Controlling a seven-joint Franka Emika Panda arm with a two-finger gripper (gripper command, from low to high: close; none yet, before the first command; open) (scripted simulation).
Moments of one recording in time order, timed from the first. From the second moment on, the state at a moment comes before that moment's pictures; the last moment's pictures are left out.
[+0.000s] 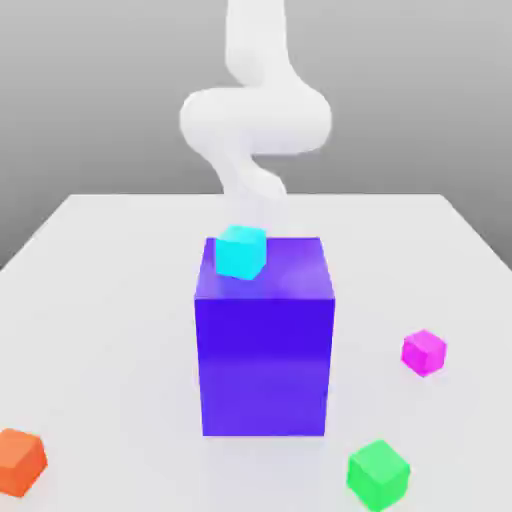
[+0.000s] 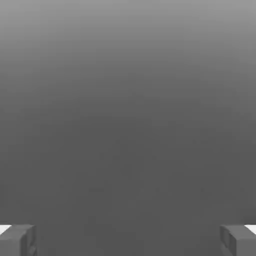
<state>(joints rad) 0.07 -0.73 0.01 -2.35 -0.01 2.35 0.70</state>
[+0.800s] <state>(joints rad) 0.67 -0.06 0.13 -2.83 0.00 2.83 -0.36</state>
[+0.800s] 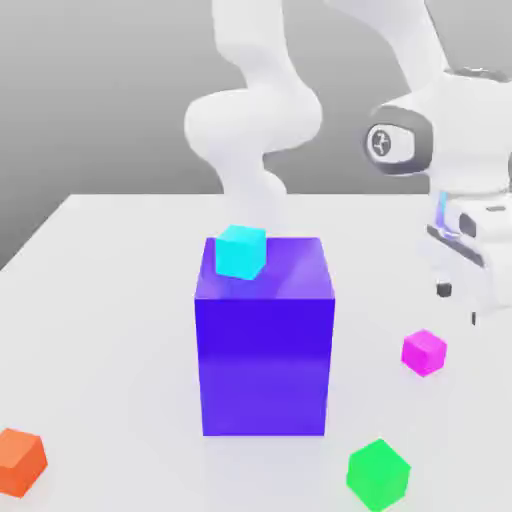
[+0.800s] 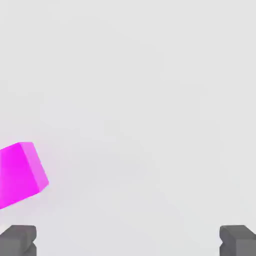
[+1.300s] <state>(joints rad) 0.81 0.27 0.02 -2.82 -0.12 3.09 -0.38</state>
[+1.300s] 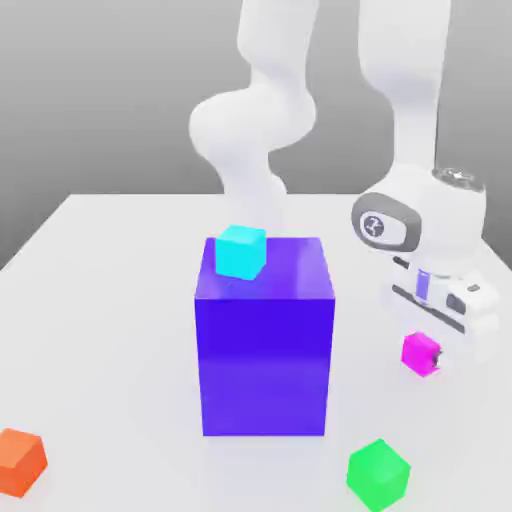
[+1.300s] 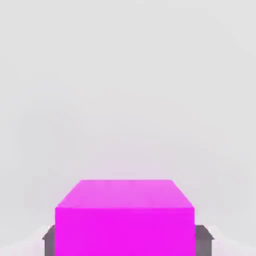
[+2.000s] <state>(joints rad) 0.49 0.12 -0.13 -2.50 0.04 2.62 0.02</state>
